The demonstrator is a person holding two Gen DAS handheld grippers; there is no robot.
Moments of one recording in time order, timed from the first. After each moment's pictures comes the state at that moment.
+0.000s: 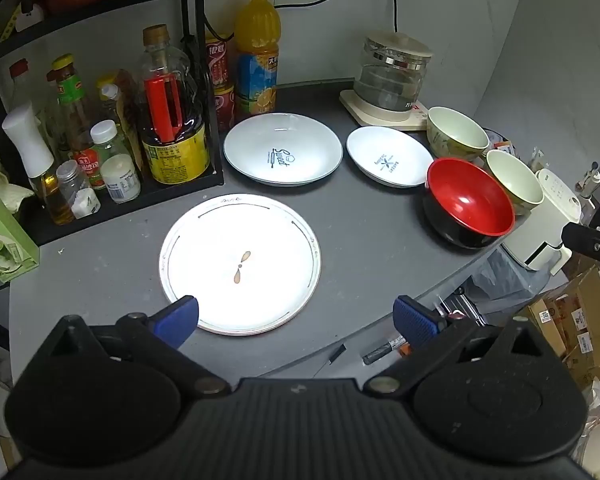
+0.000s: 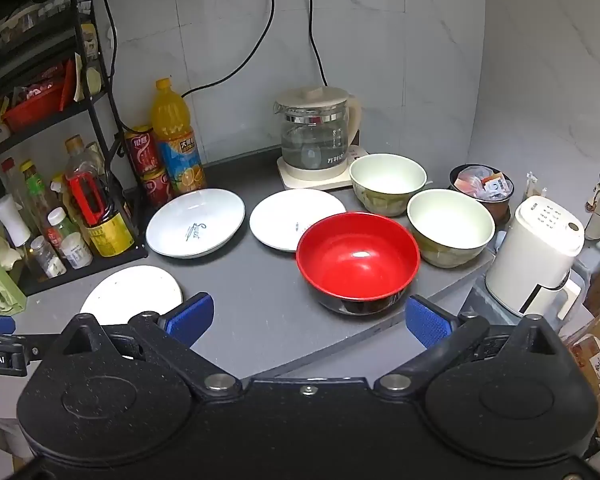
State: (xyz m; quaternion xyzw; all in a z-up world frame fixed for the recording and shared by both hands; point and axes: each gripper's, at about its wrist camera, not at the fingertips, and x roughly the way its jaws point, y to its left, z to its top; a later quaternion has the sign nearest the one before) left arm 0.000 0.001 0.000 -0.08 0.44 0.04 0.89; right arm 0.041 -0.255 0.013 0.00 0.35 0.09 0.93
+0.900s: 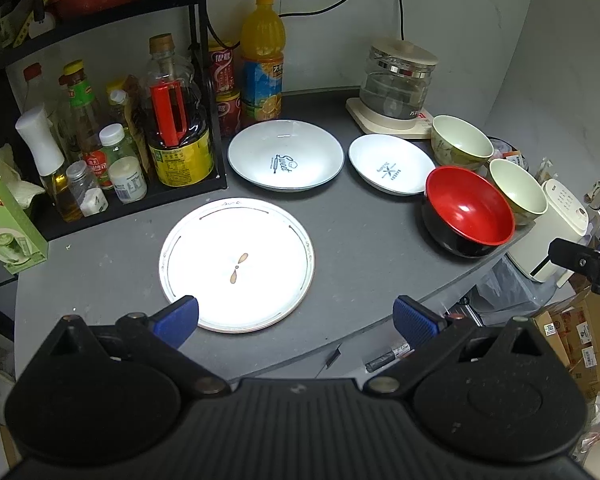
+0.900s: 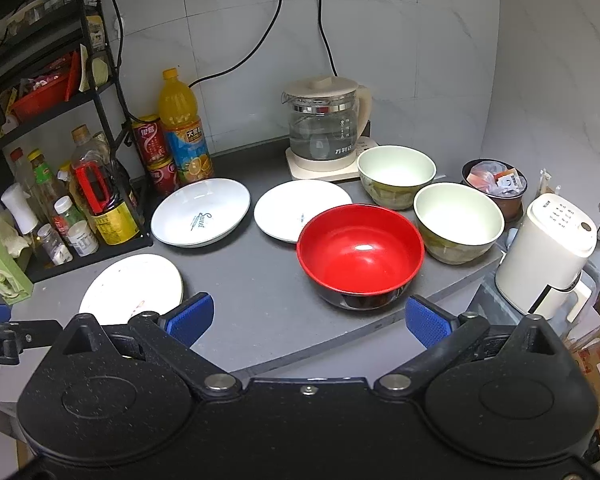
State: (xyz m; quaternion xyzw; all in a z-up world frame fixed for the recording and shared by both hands) left arm -0.004 -0.016 0.006 -0.06 0.44 0.06 0.90; right arm 0.048 -0.266 0.007 0.00 0.36 0.12 0.92
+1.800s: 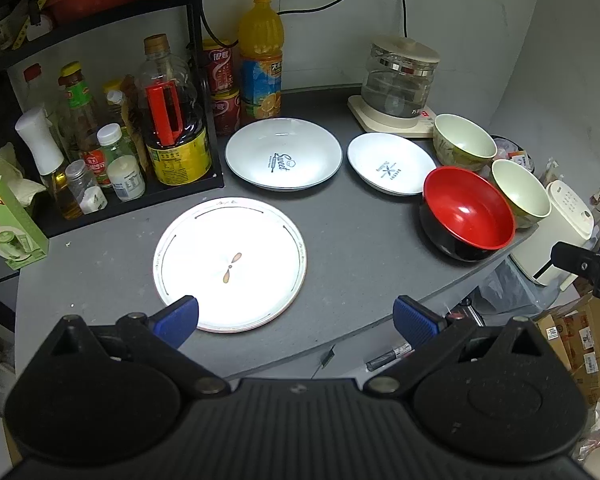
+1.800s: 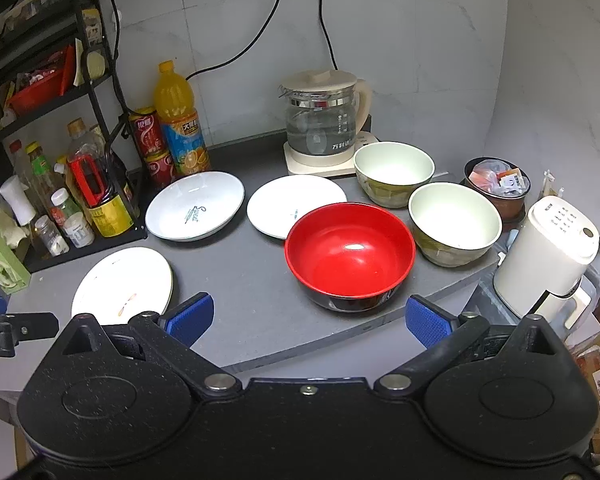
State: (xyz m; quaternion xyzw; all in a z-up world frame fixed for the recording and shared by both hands) left arm 0.004 -0.028 0.009 -0.06 0.44 0.07 0.89; right arm 0.064 -0.281 0.005 -0.01 0.38 0.13 0.92
